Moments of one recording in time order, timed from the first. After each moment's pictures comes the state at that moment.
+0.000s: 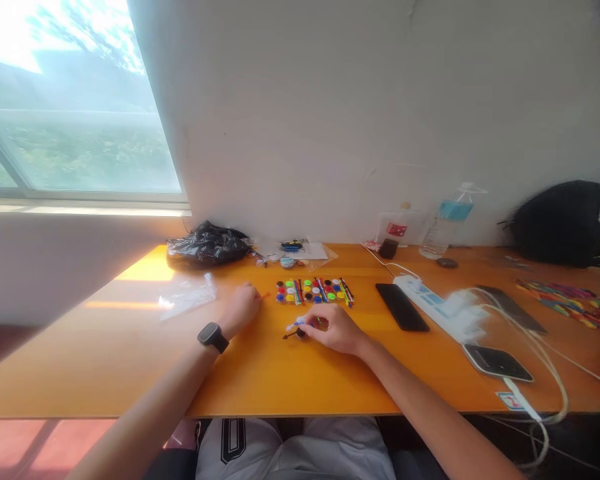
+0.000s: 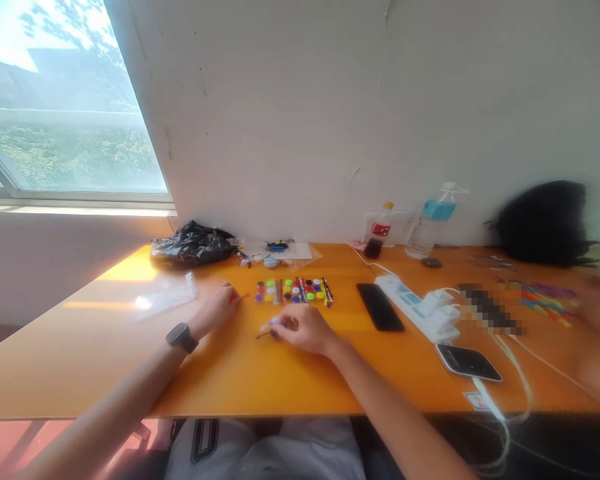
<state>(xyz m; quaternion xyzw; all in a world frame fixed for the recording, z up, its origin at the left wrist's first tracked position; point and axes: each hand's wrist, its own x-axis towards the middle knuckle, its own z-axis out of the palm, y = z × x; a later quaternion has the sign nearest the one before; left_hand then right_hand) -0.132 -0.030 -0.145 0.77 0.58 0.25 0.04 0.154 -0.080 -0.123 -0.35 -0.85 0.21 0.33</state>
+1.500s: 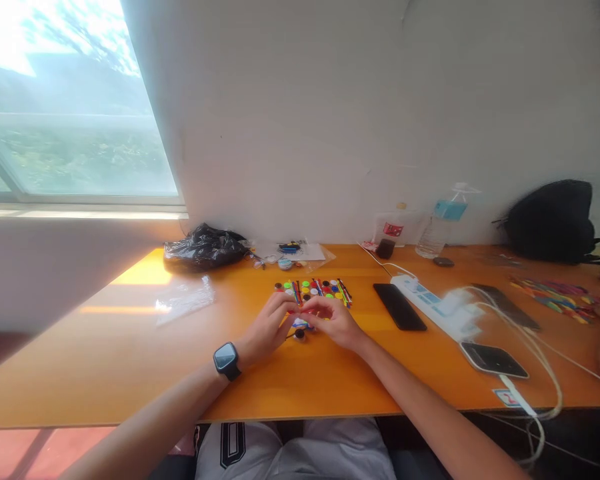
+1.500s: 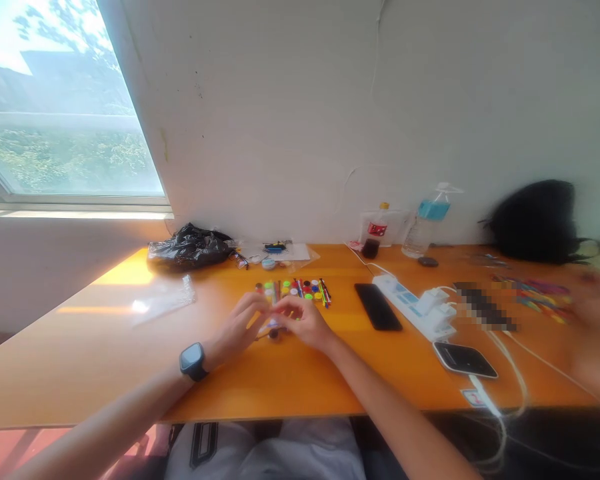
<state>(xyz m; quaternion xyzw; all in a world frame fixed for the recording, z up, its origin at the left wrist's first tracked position) -0.067 -0.083 -0.136 0.84 0.26 0.47 0.06 0.151 -0.072 -0.124 -0.32 -0.74 0.41 0.42</state>
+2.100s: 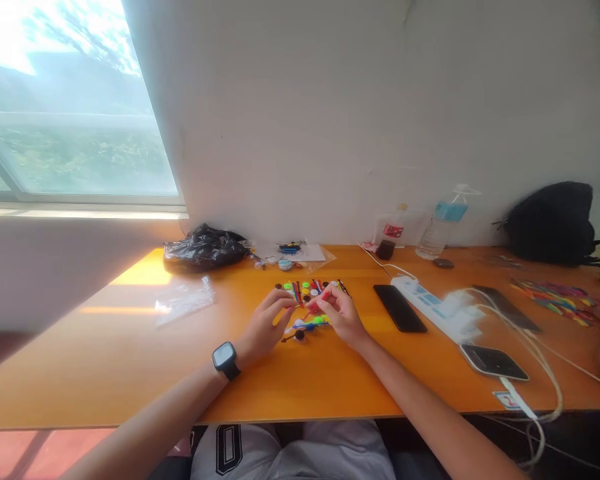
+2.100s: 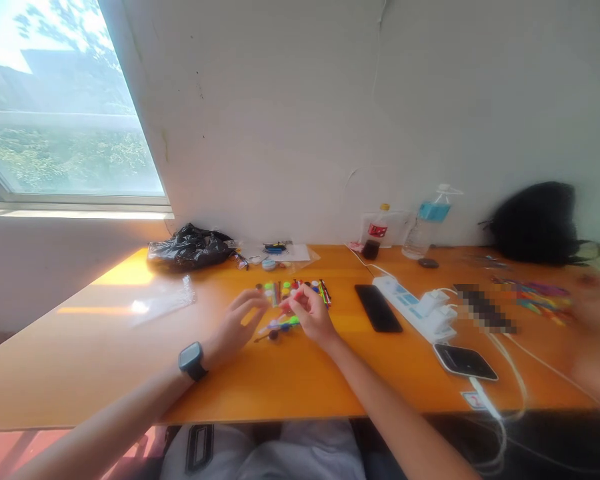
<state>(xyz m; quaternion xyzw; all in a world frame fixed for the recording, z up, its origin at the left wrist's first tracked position) -0.067 -0.082 -0.131 0.80 0.27 0.53 0.06 0.154 -0.070 -0.122 -0.30 -0.63 0.48 0.53</state>
